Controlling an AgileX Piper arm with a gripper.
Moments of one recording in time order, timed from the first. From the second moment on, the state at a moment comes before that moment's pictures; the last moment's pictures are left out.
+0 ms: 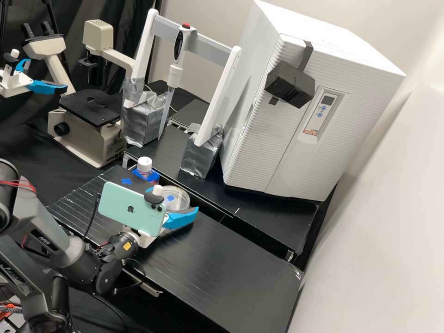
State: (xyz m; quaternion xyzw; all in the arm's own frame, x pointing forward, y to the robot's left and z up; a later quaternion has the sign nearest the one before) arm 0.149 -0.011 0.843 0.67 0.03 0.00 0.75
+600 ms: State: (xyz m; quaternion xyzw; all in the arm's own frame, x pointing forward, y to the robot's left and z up) arm 0.141 0.036 0.850 0.71 0.06 0.13 0.69
